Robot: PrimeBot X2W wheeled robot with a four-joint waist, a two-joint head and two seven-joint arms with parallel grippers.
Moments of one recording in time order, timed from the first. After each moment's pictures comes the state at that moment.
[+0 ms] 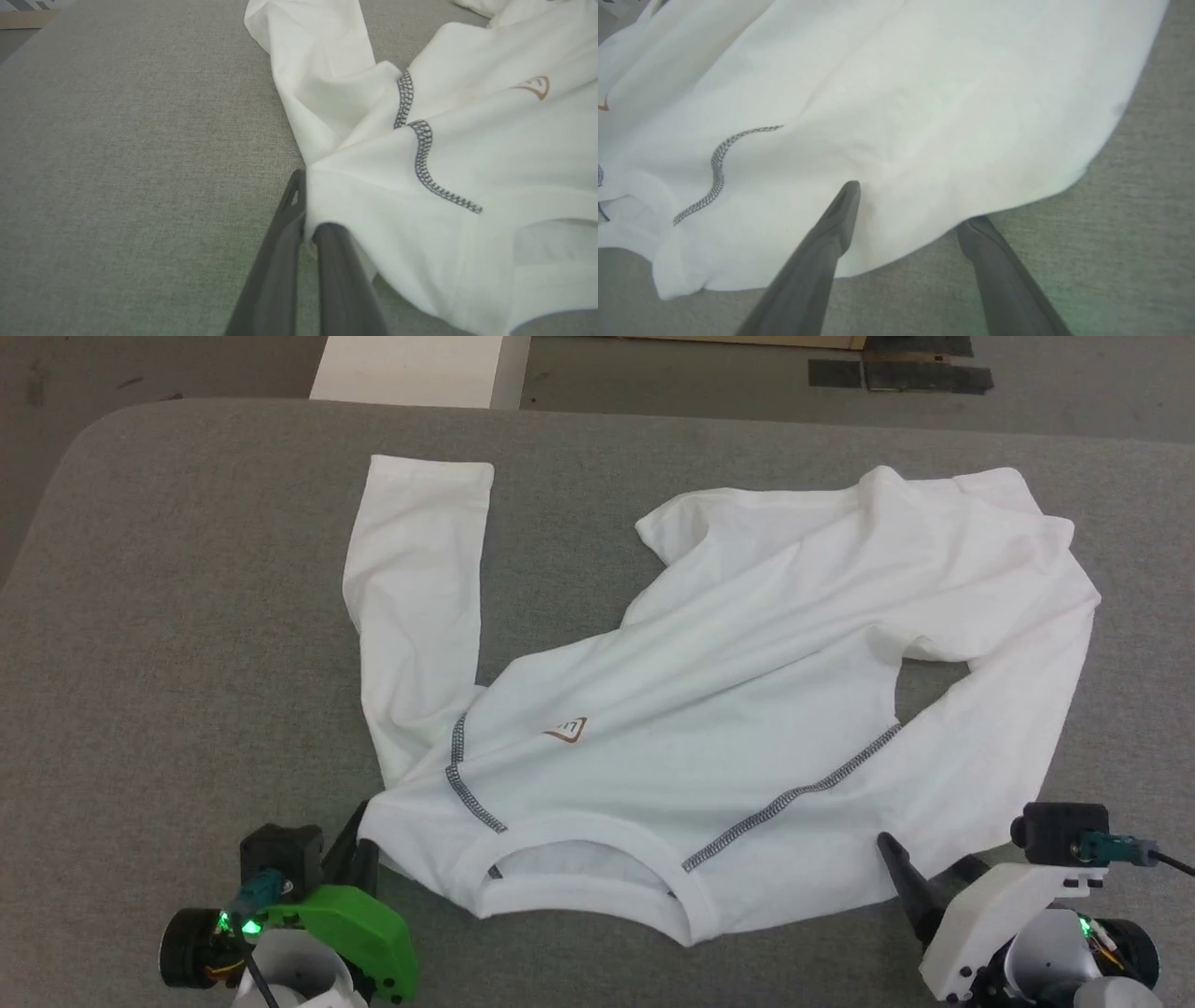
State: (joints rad) left arm -0.04 0.27 -0.24 0.14 -0.34 0.09 -0.01; right arm 0.02 -0.05 -0.05 0.08 0.34 0.13 0.43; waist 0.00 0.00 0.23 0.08
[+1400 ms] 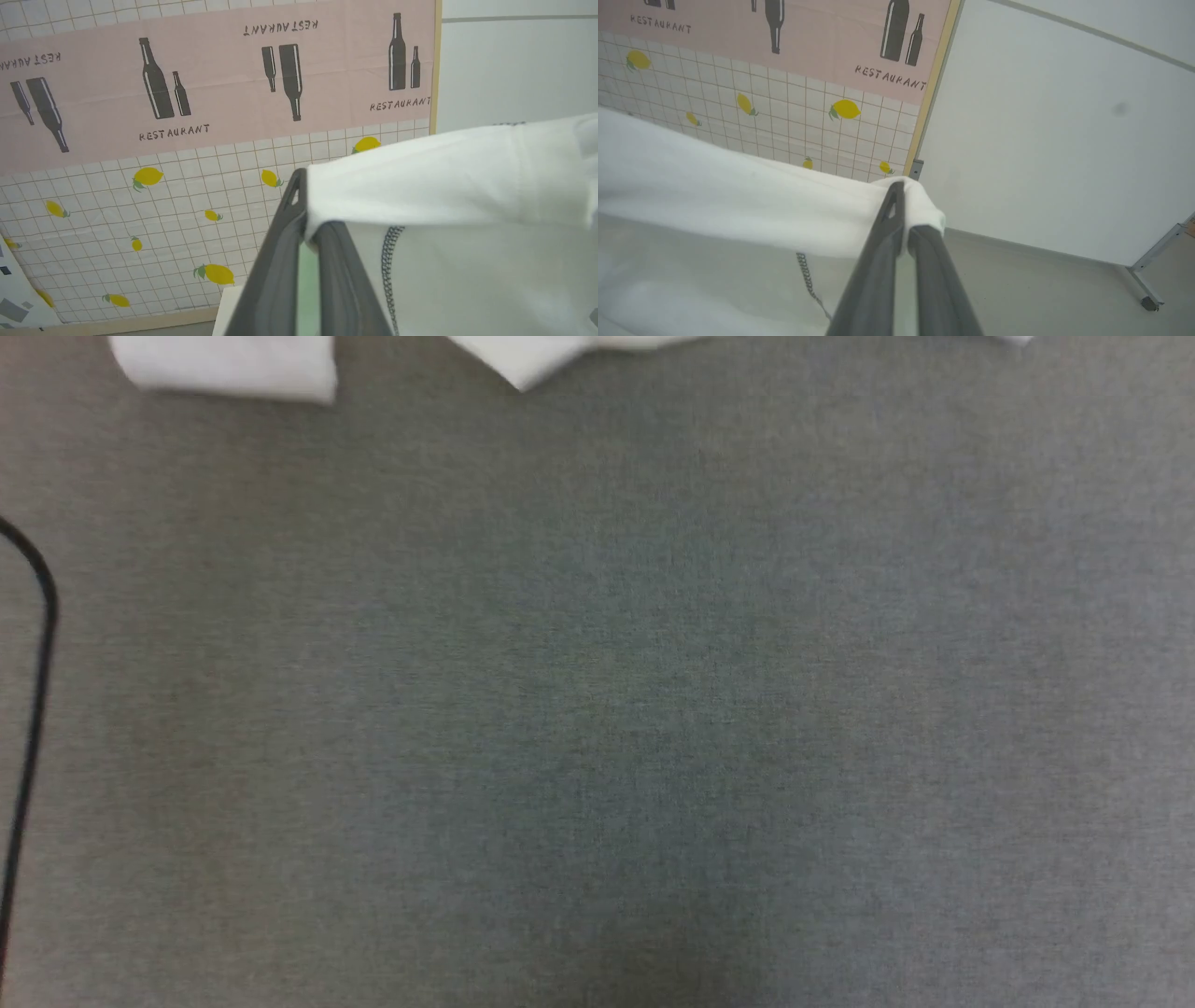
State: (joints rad) left arm -1.35 0.47 -0.24 0.31 -0.45 -0.04 0.13; right arm -1.37 -0.21 -0.06 0.22 0.02 0.13 0.59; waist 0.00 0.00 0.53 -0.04
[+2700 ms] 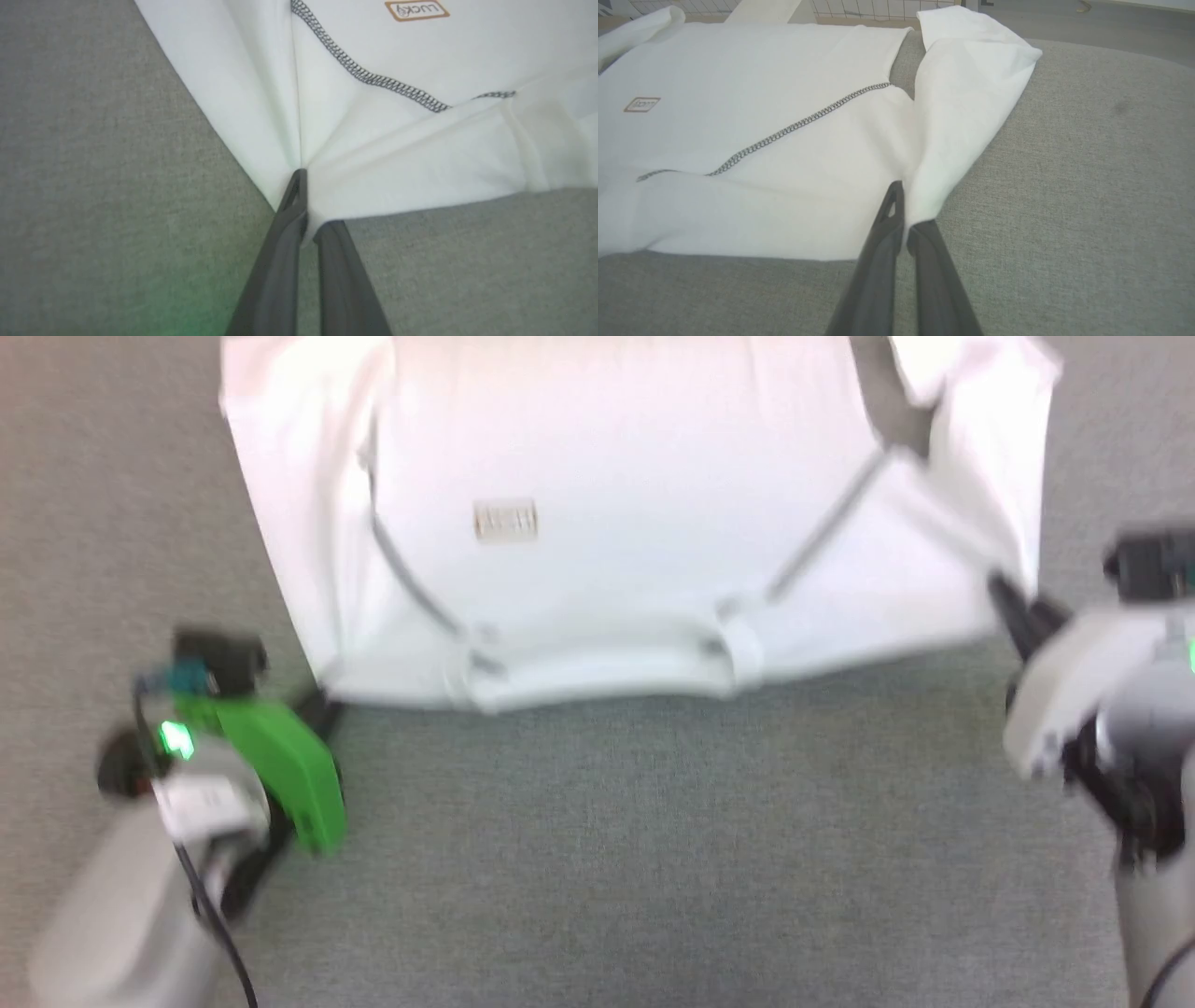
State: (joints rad) left arm -0.41 0.51 -0.40 0.25 -0.67 -0.07 0.23; right arm -0.38 -0.22 -0.05 0.03 0.28 0.13 0.54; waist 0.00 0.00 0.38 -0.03
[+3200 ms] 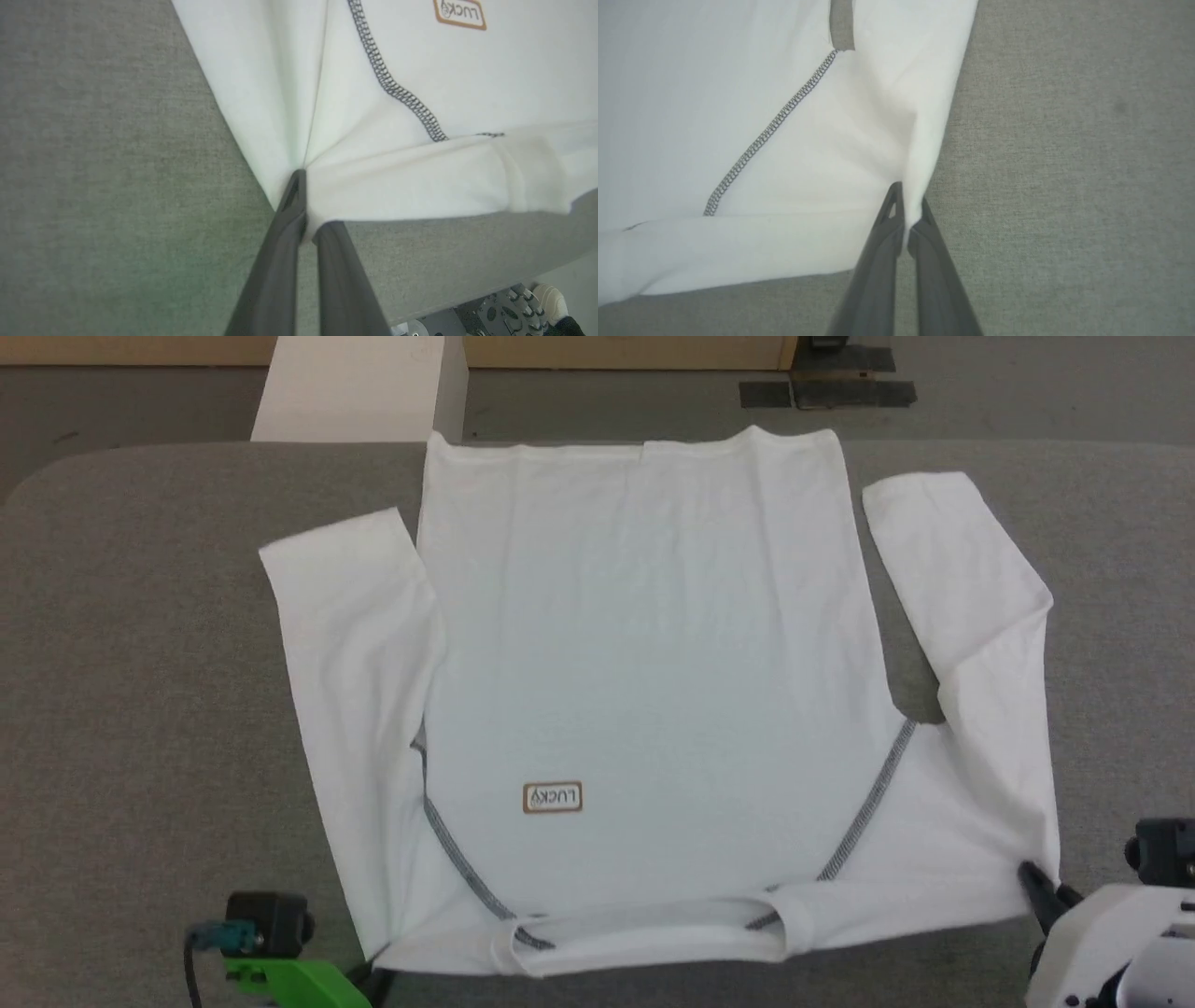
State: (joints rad) left arm 0.10 0.52 -0.39 -0.07 -0.80 0.13 0.33; right arm 0.11 -0.04 -0.25 -0.18 0.22 0.13 0.63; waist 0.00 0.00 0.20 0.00
